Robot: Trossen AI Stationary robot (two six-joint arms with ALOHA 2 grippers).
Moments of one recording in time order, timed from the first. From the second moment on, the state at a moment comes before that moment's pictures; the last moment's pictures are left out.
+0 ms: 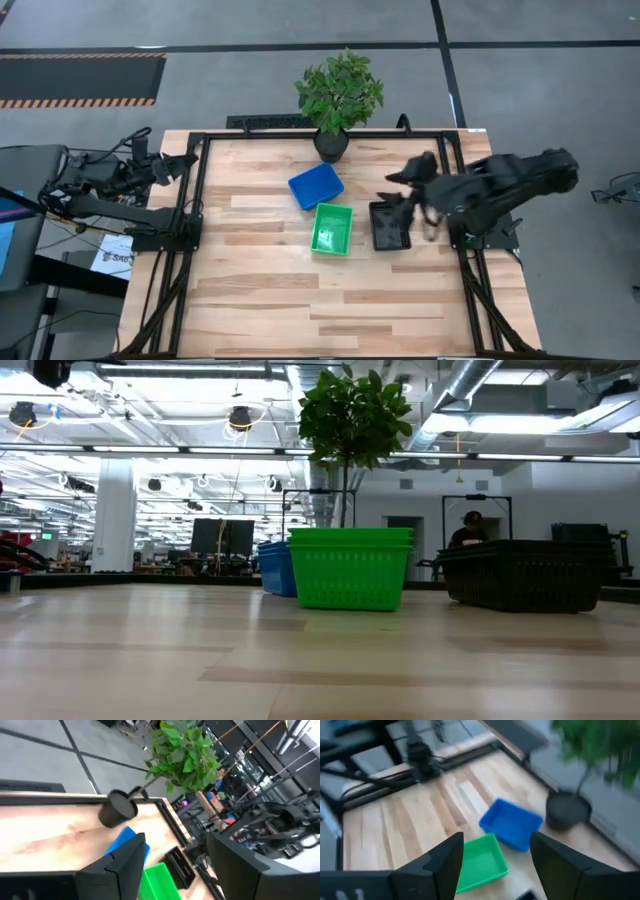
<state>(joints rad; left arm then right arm) -0.12 0.33 1.00 -0.89 -0.62 -0.98 0.35 1.25 1.58 -1.03 0.64 0.62</state>
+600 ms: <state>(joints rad) -0.12 0.06 0.80 -0.58 -0.46 -0.36 0.38 0.44 0.70 -0.06 0.52 0.14</state>
